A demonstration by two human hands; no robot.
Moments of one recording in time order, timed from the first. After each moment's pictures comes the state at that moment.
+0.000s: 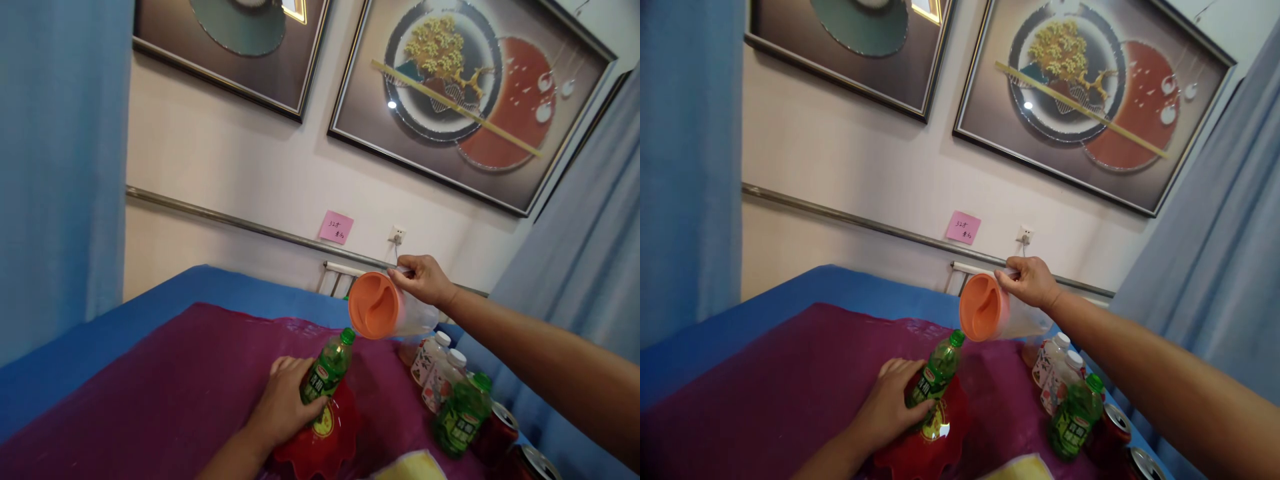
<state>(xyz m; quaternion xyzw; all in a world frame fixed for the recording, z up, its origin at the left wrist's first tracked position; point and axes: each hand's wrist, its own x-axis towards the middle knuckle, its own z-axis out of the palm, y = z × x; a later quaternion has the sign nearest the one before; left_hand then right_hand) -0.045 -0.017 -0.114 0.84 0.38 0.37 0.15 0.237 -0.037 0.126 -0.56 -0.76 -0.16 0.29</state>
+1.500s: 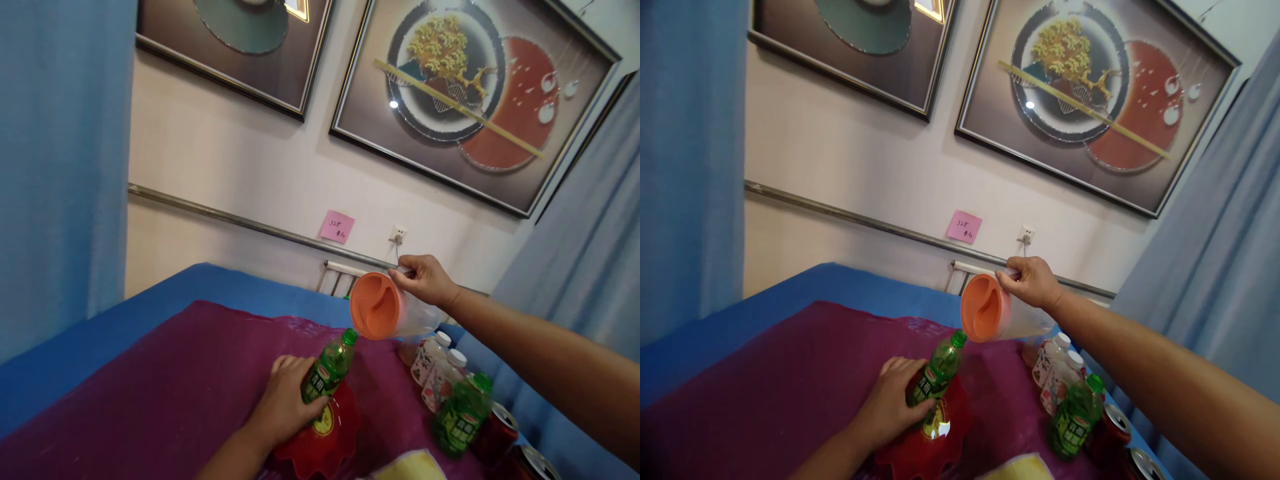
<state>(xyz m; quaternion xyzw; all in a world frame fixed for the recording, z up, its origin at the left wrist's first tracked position) -0.045 -0.019 -0.109 0.84 0.39 0.33 0.18 0.235 -0.040 0.128 -0.55 -0.77 -0.17 0.28</state>
